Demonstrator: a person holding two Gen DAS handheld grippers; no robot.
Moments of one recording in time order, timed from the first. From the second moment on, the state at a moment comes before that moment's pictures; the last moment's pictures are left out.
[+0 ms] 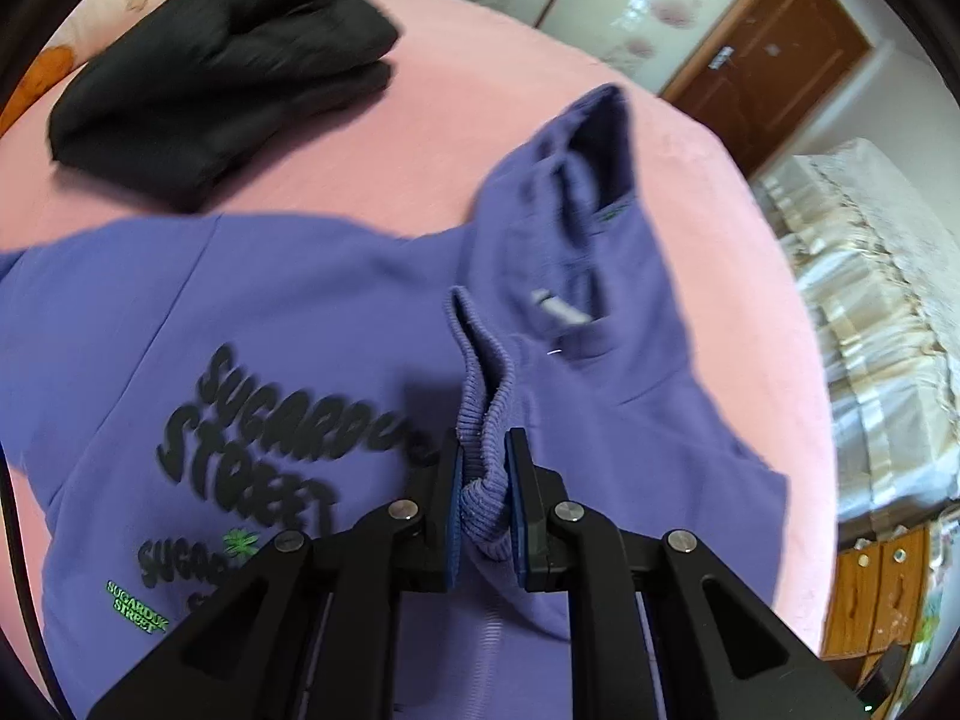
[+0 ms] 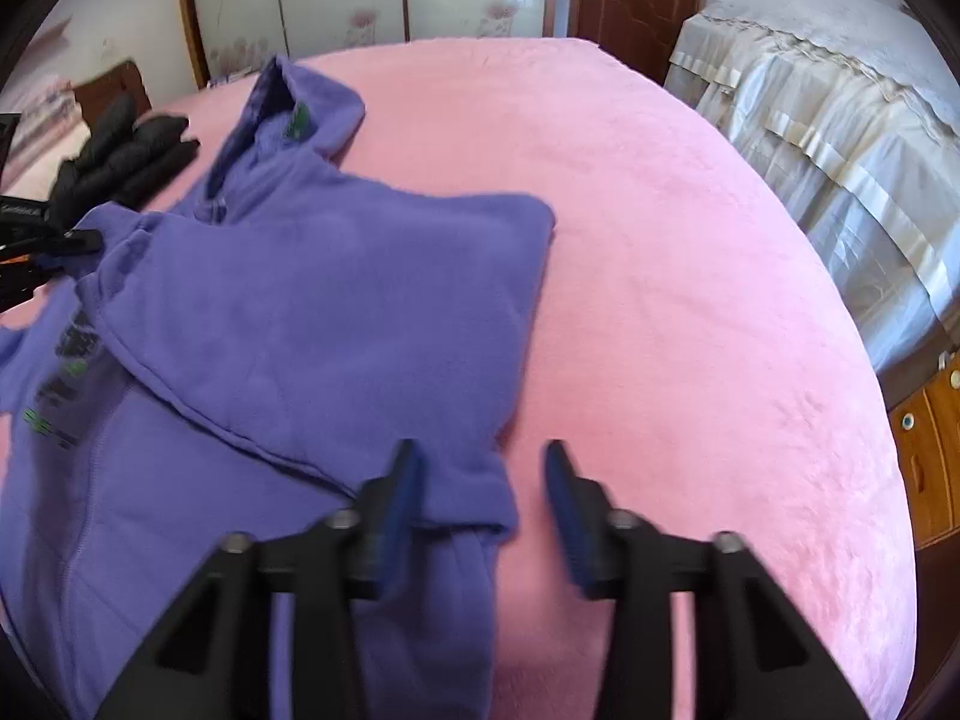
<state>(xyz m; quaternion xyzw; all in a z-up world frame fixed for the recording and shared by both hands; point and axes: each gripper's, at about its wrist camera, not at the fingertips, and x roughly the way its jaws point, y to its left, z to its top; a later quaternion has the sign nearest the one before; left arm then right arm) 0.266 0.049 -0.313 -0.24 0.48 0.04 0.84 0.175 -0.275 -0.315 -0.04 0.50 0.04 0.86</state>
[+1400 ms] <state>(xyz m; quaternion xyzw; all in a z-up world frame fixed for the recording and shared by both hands) 0.293 0.013 -0.292 -0.16 0.53 0.07 0.83 0.280 -0.278 -0.266 0.02 0.55 0.08 0.83</state>
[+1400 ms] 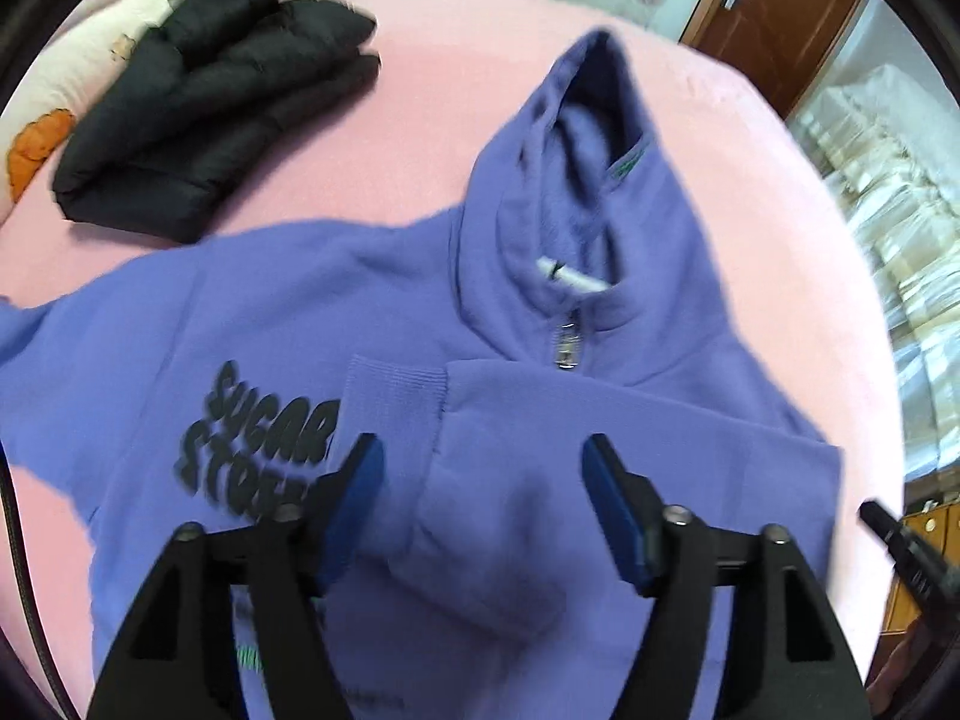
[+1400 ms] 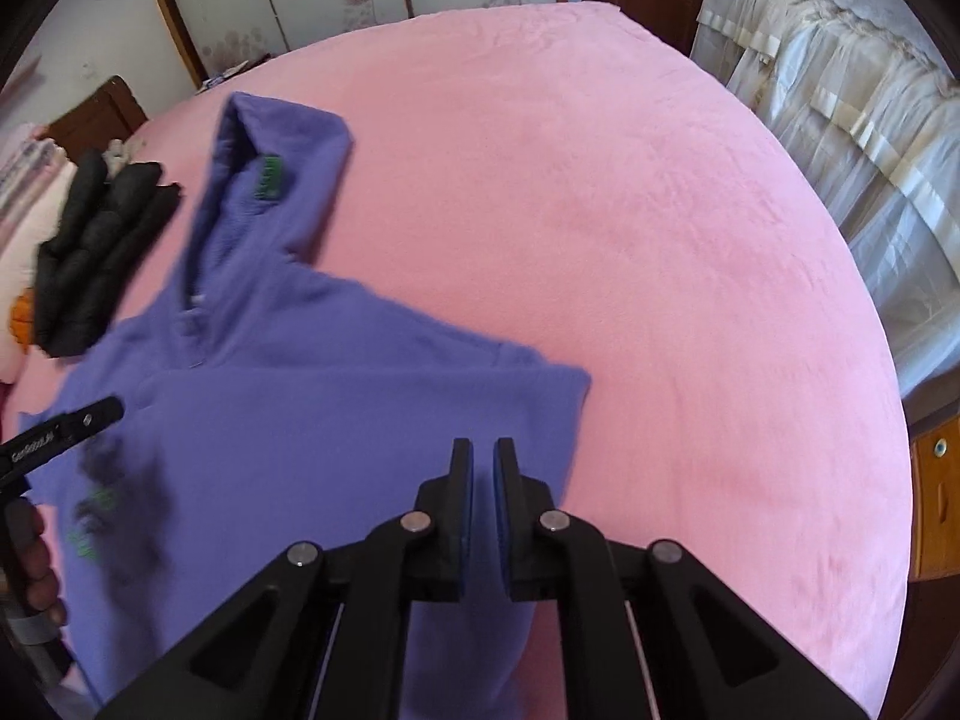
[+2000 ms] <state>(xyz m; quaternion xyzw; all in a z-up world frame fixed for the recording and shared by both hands) 0.192 -0.024 -0.141 -0.15 0.50 0.09 0.85 0.190 -0.249 -0.132 0.04 0.48 0.17 0.86</state>
